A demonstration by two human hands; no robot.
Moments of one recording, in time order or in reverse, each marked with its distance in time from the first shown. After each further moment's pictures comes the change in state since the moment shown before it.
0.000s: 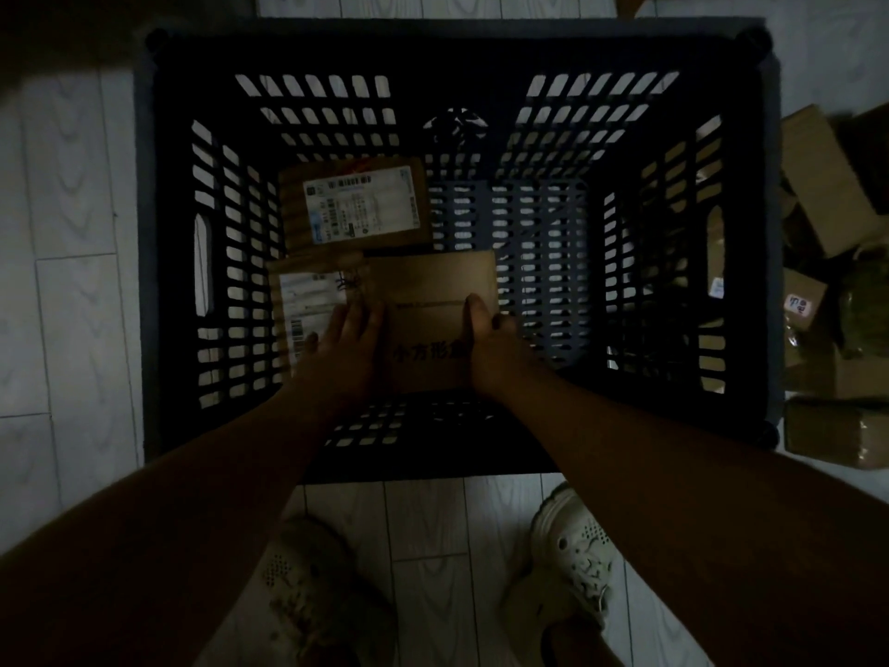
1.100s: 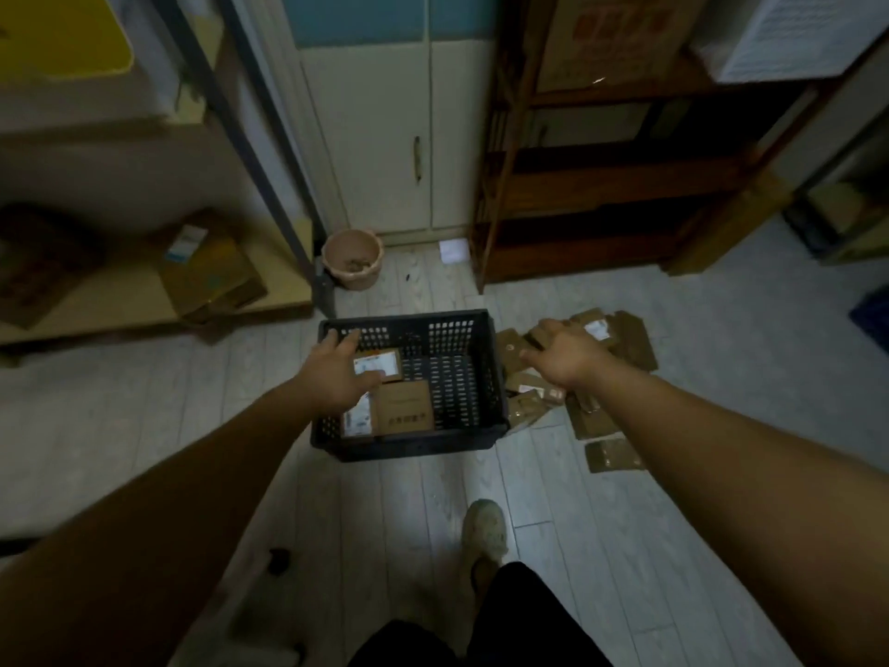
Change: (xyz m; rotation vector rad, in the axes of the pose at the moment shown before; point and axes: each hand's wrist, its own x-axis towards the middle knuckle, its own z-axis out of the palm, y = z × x) left_hand -0.514 0.149 -0.337 -0.355 0.353 -0.024; right_hand -0.562 -0.086 -0.315 -0.216 0.378 -0.102
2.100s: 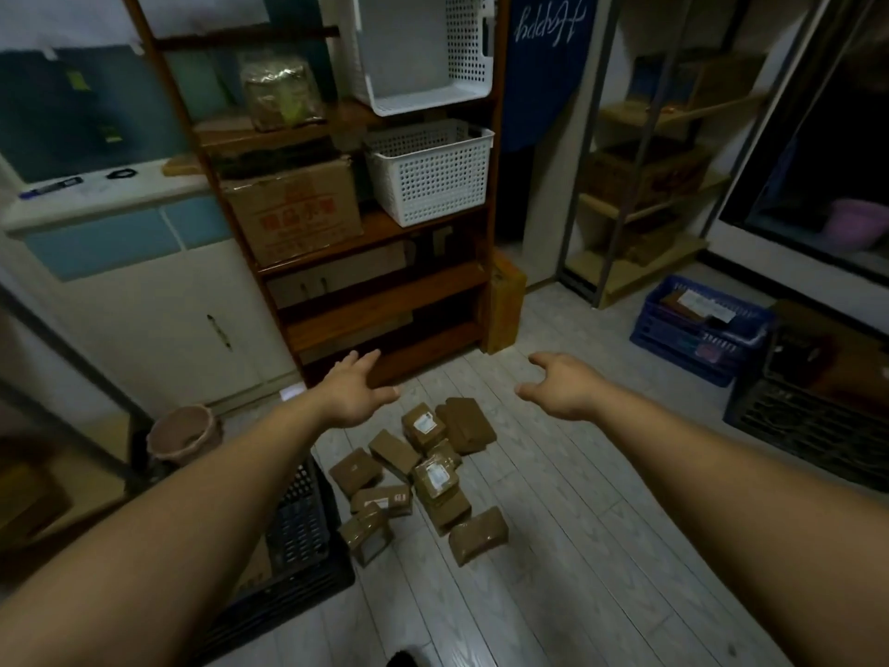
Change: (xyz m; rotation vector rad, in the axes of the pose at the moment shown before) left_hand -0.083 0.457 0.102 0.109 -0.061 0.390; right_hand -0.167 0.379 -0.219 0.155 0.308 0.161
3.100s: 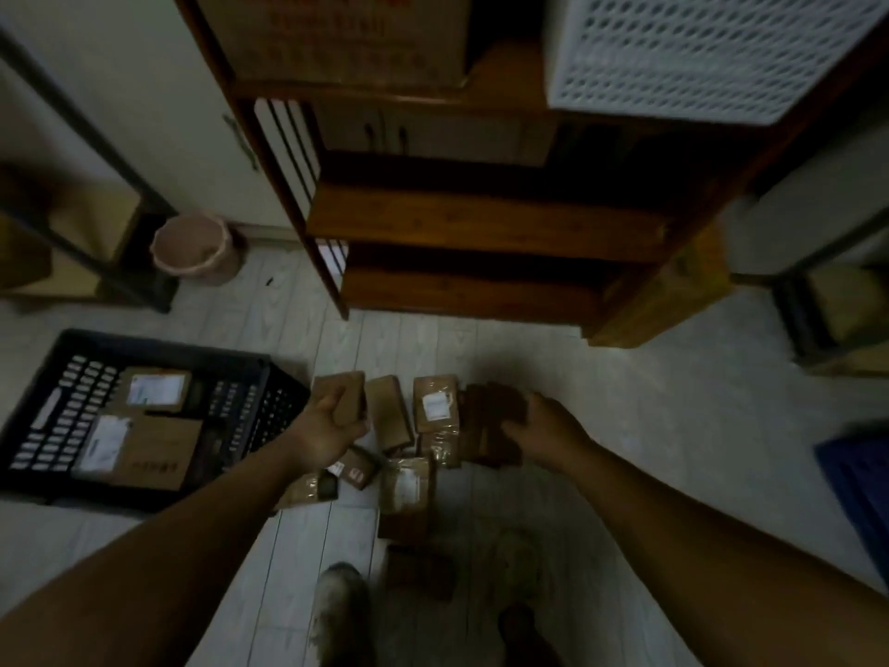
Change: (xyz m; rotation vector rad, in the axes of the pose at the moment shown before) left_hand 0.354 -0.093 0.142 -0.647 0.058 -0.663; right_hand 0.506 0.027 0.150 -0.052 -0.580 -0.232
